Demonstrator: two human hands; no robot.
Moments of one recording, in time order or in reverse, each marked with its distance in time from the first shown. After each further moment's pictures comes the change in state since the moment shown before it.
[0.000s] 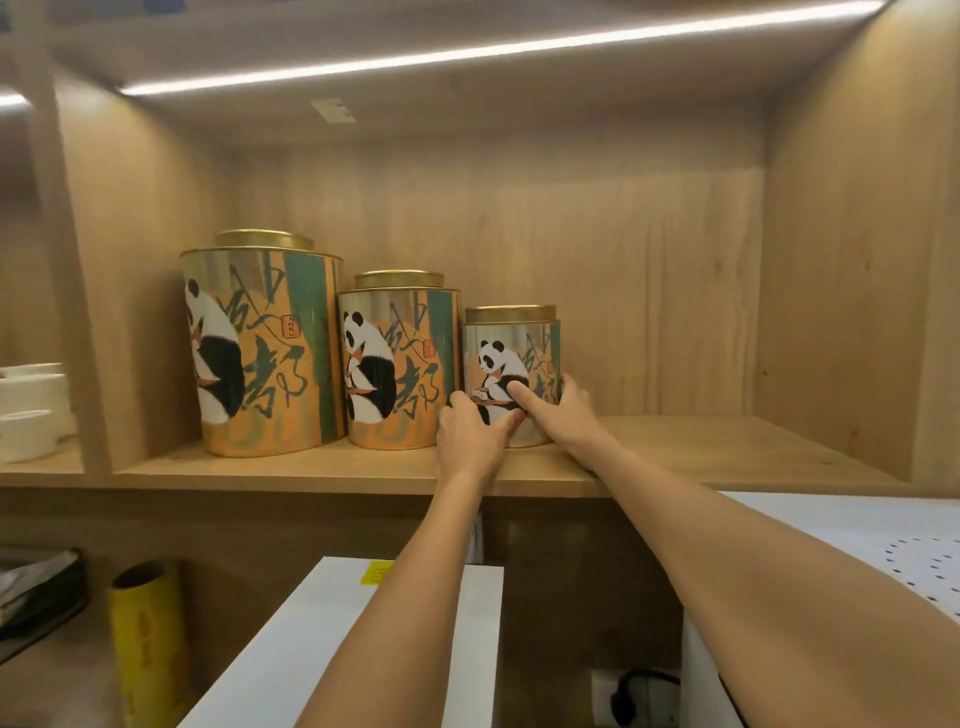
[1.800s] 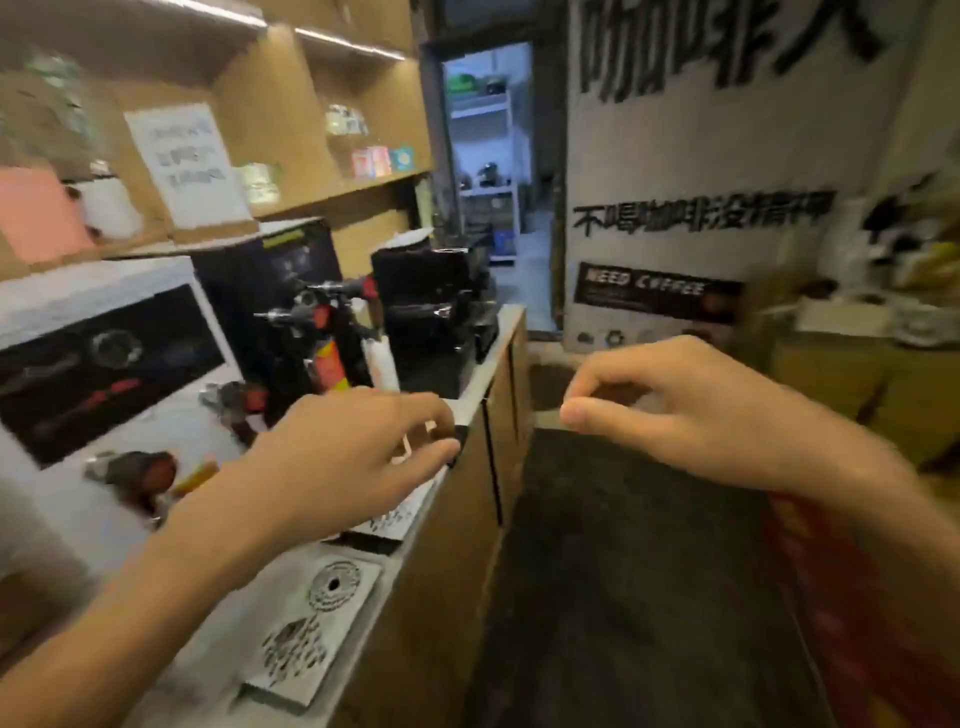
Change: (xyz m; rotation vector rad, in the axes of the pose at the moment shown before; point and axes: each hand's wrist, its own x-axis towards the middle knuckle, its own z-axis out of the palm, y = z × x) left_hand -0.619 0.186 -0.238 -0.010 -1.114 1.680; right_hand -0.912 -0.255 -0.219 -0.969 0.439 0.542
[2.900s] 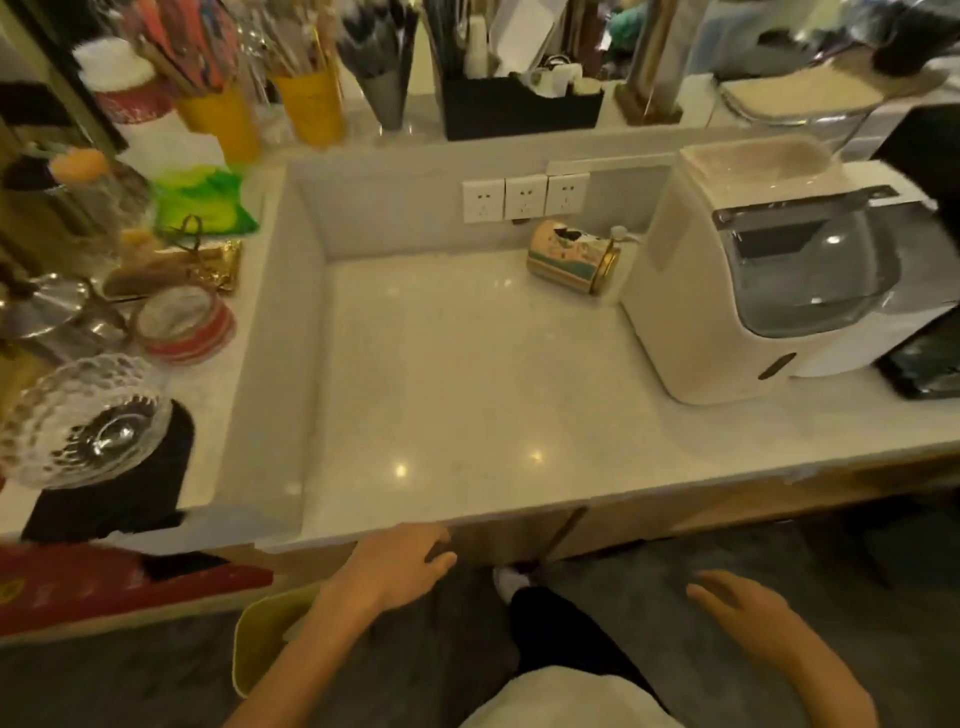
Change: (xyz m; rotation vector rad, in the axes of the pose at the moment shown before) left_hand -0.061 0.735 0.279 0.116 -0.834 1.697; right_hand -0.723 -0.150 0.232 0.743 0.956 2.632
